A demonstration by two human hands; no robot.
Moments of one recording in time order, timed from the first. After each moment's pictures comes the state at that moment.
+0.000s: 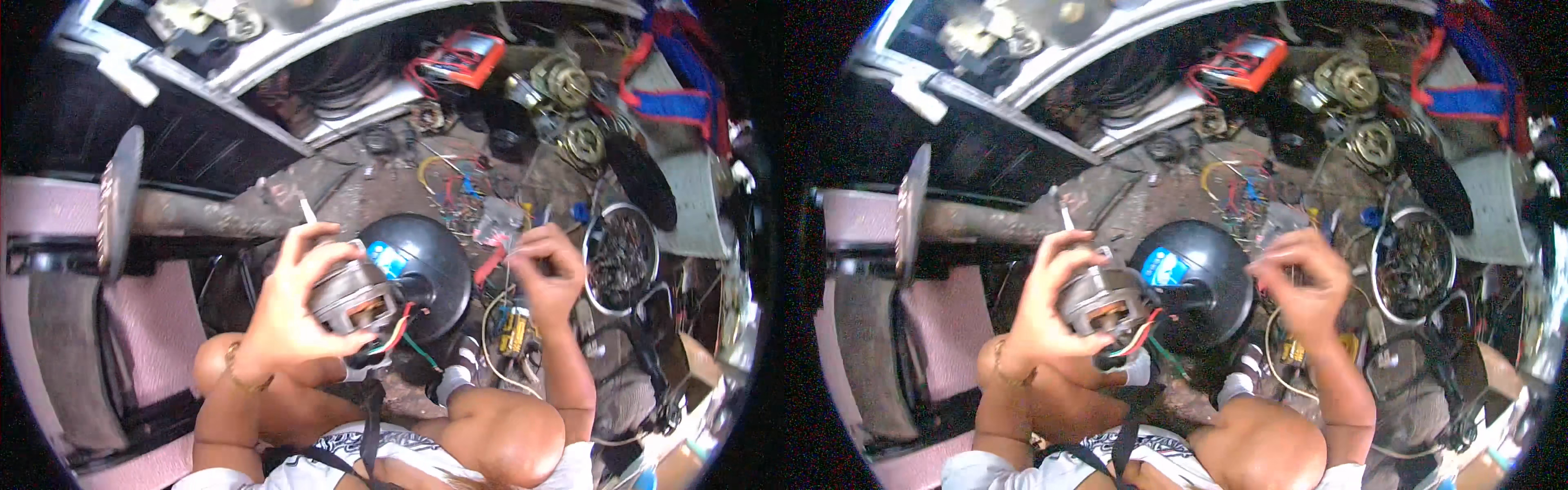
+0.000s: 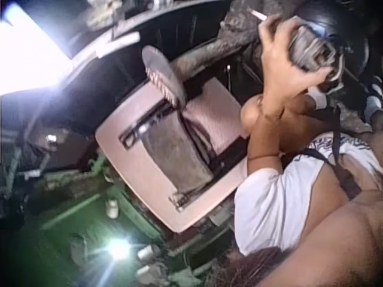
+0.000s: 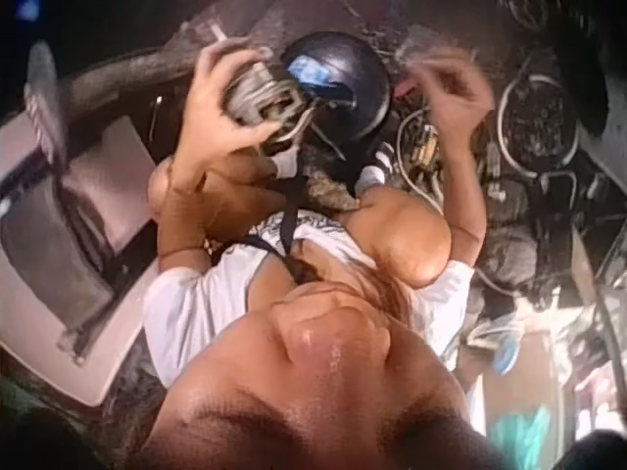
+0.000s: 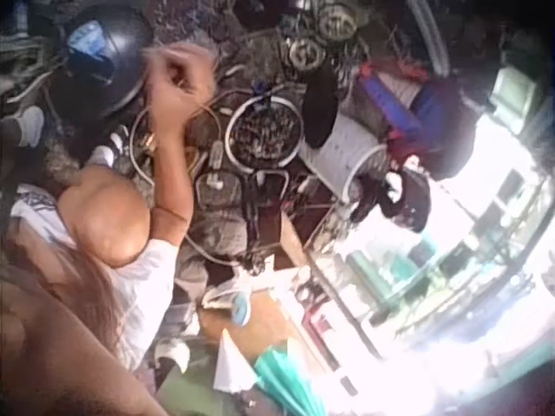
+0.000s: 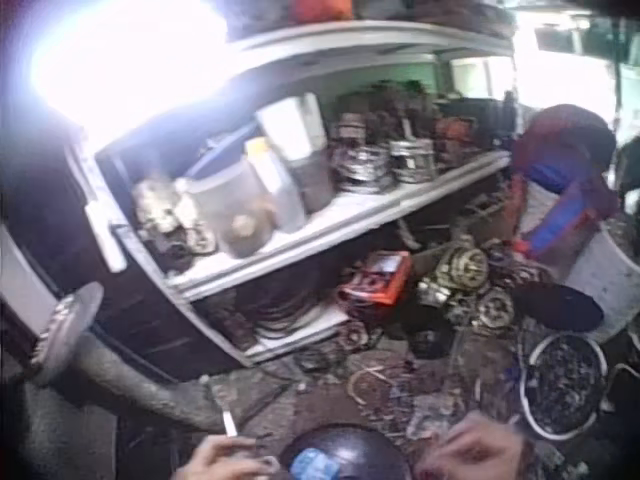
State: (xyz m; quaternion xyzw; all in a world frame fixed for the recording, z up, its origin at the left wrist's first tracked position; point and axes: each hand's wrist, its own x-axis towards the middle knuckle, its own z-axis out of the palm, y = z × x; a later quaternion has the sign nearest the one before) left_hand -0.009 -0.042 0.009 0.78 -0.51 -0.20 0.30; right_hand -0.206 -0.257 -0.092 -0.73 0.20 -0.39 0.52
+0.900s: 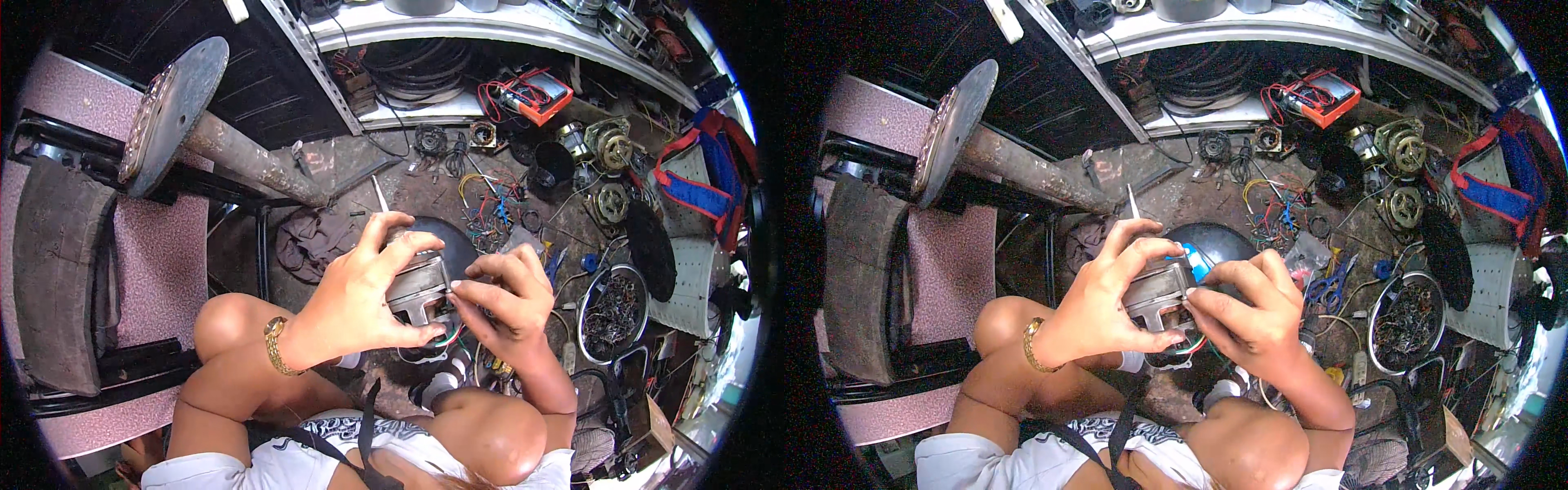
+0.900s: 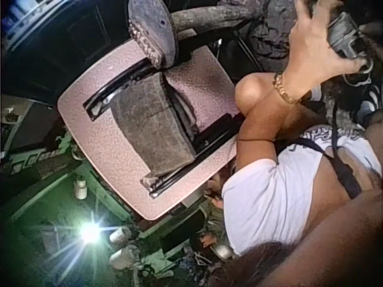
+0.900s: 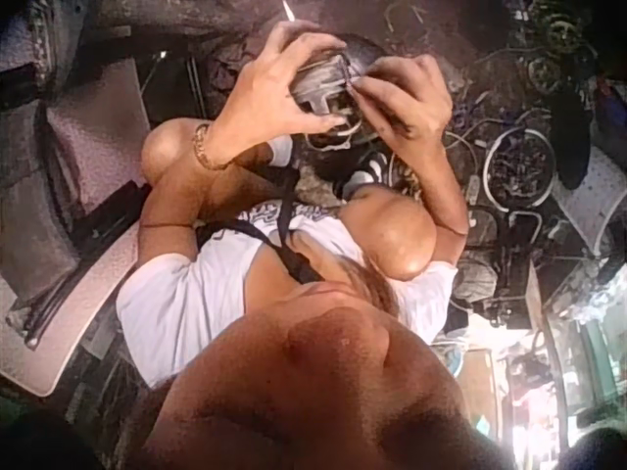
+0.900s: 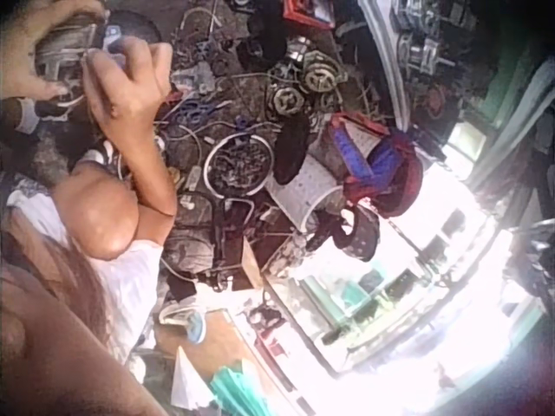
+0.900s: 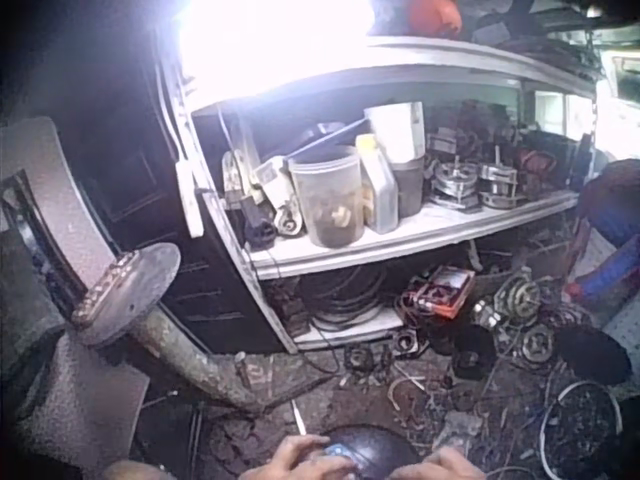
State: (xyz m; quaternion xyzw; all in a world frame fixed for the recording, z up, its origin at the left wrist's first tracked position) left_hand -0.026 -0.013 0.008 0.81 -0.44 -0.17 0.34; right_hand -0.137 -0.190 -0.030 -0.87 -0.07 -0.32 0.37
